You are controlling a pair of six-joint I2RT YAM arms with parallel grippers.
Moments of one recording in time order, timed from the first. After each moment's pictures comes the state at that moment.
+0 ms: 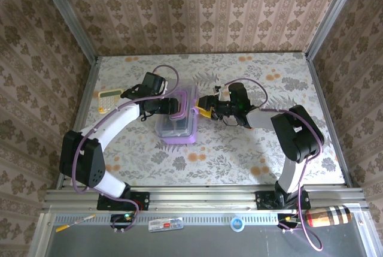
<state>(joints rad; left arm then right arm) -0.49 1.52 1.16 -0.65 0.09 -0.30 0.41 1.82 0.90 0.50 -0.79 1.09</state>
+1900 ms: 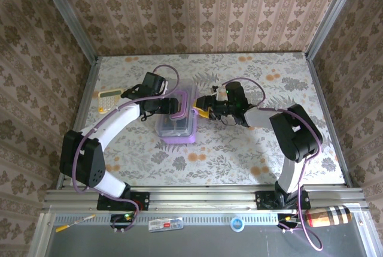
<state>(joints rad) -0.49 1.52 1.16 -0.65 0.08 -0.30 0.43 1.83 0.94 0.42 -0.78 1.08</state>
